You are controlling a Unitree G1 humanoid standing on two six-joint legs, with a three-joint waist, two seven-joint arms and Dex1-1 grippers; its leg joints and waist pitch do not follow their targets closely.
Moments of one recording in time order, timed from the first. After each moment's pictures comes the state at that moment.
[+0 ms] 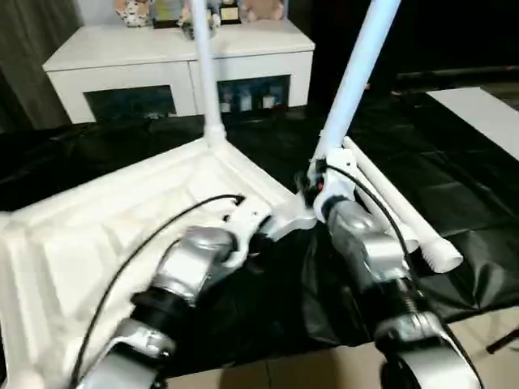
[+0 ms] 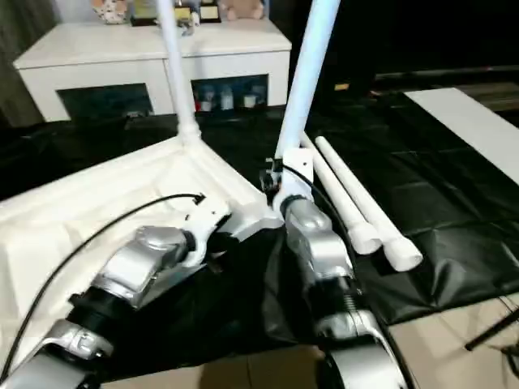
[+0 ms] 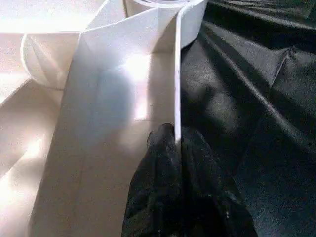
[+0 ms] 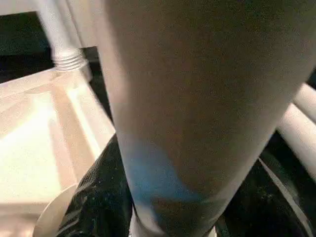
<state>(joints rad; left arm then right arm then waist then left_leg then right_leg) -0.55 0.11 -0.27 0.40 0.08 0.64 -0.60 -0.63 0.03 -0.01 0.56 0.12 0.32 -0.01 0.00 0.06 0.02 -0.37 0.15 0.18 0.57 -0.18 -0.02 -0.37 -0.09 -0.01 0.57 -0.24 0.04</state>
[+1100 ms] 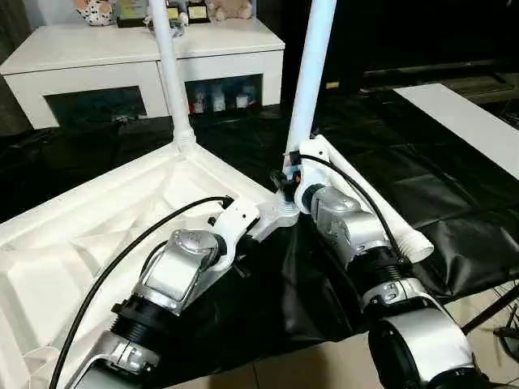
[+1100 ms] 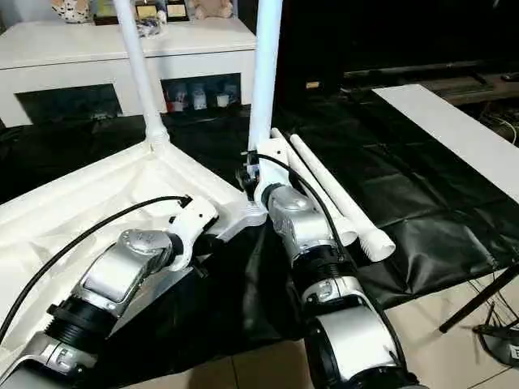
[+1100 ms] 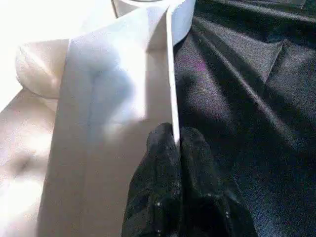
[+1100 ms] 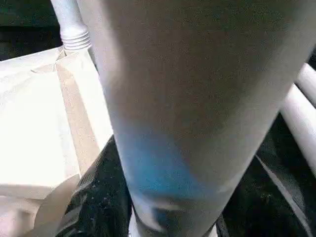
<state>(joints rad) -0.48 0.19 -0.29 0.25 0.08 0.73 -0.60 -0.79 0.03 -0.01 0.79 0.09 0.32 0.14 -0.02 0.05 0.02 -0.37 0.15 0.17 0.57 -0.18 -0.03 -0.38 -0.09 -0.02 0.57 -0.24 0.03</state>
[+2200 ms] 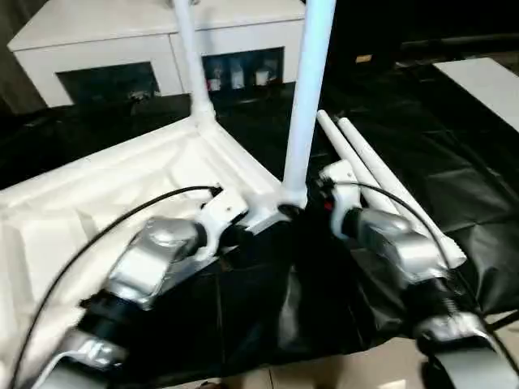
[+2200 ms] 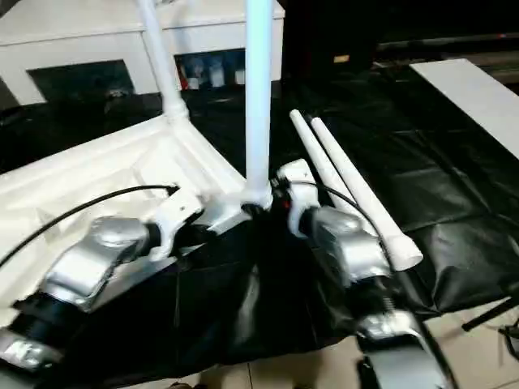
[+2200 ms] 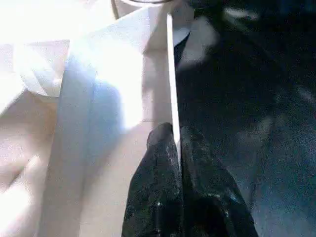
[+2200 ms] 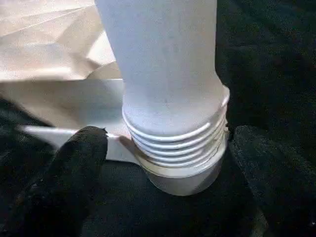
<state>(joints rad) -0.47 0.40 -0.31 0.21 0.02 0.49 -0.85 -0.55 -0.25 0.10 0.47 0.16 0.37 0.73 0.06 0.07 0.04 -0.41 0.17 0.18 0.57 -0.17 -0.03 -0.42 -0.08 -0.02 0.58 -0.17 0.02</state>
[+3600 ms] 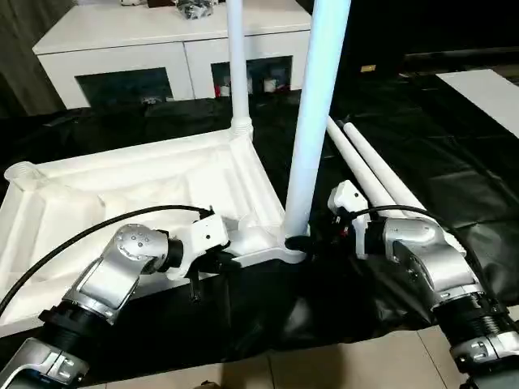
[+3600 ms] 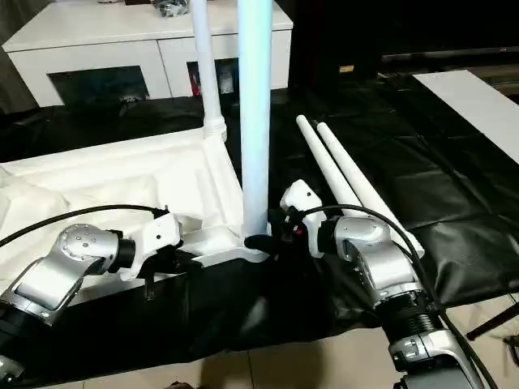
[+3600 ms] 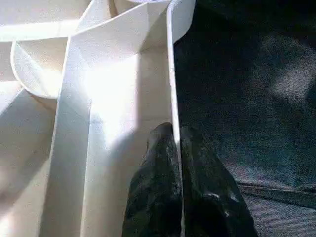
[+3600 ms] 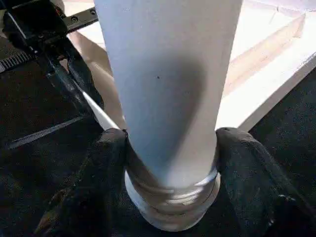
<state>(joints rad) -0.42 0.53 -0.35 0.23 -0.01 0.27 -1.09 -0.48 -0.39 0.20 0.37 0.18 0.25 1.05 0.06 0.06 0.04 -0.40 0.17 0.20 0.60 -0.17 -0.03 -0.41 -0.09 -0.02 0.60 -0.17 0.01</state>
